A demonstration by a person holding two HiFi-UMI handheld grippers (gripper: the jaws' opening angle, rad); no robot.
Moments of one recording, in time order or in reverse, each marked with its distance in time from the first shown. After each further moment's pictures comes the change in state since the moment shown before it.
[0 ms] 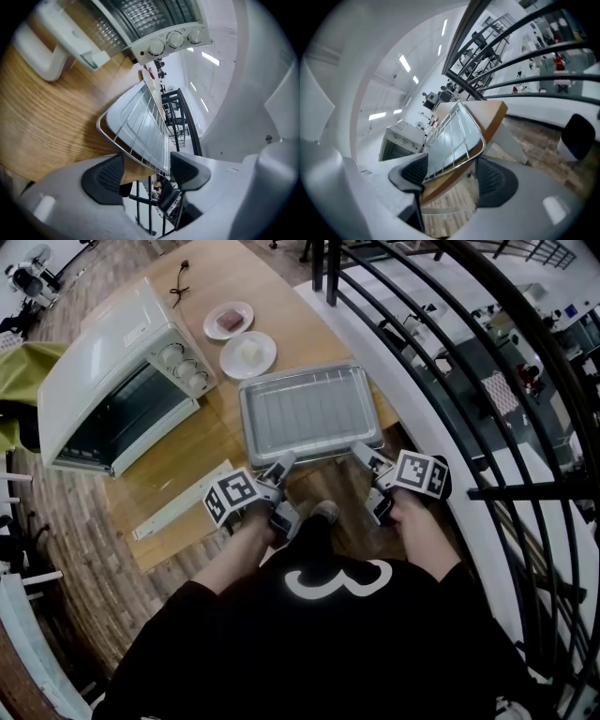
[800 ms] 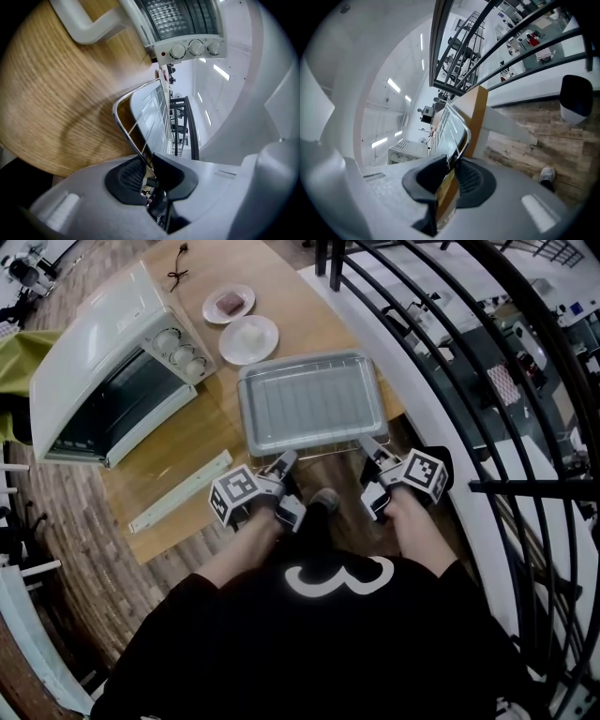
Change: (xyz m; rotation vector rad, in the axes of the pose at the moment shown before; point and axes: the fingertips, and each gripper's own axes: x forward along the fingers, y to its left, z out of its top) left arm 0.010 0.019 -0.009 -0.181 -0.038 -0.021; right arm 0.008 -0.012 -0.007 0.278 -0.107 0.087
